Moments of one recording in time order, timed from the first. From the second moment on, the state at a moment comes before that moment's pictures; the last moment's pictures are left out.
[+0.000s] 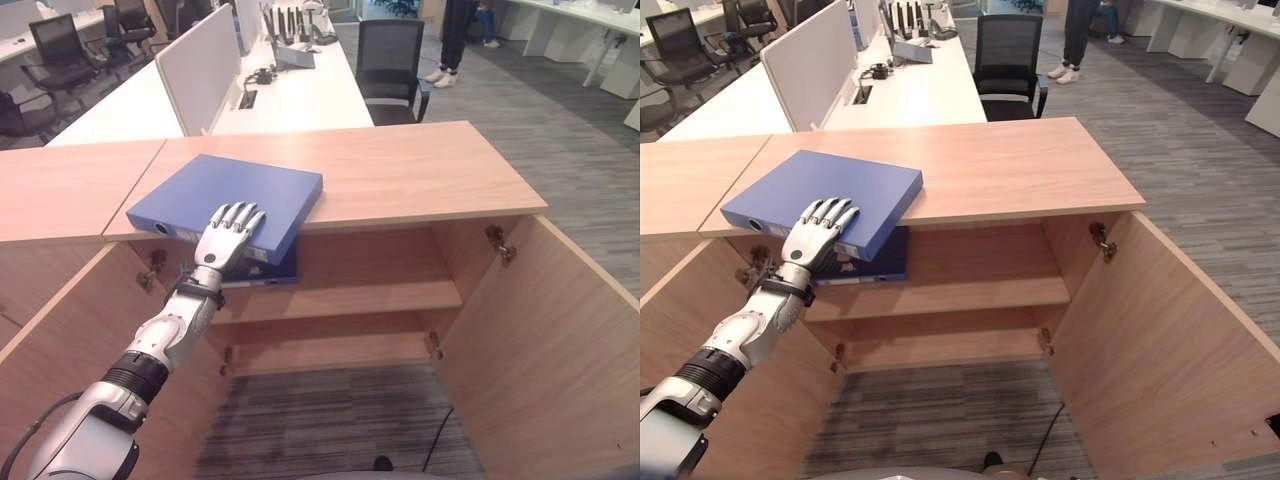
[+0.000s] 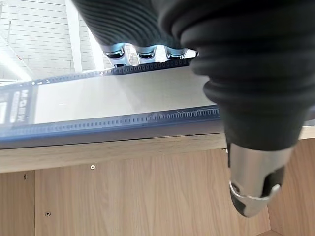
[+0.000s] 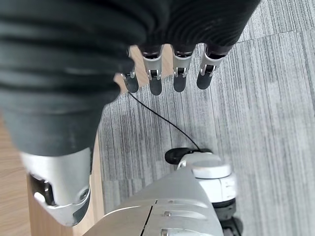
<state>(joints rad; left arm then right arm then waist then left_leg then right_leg) -0.44 0.69 -0.47 0.43 0.84 -0.05 0.49 0.14 -0.30 0.19 1.25 0.30 -0.08 0.02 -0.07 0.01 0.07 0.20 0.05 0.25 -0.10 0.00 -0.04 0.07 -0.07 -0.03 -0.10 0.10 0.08</state>
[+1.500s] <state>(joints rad) -0.46 0.66 -0.11 -0.17 0.58 -0.15 0.51 0.07 -0.28 0.15 1.25 0.34 -0.07 0.02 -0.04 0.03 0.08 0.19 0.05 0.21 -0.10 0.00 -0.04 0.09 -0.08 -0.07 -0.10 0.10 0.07</state>
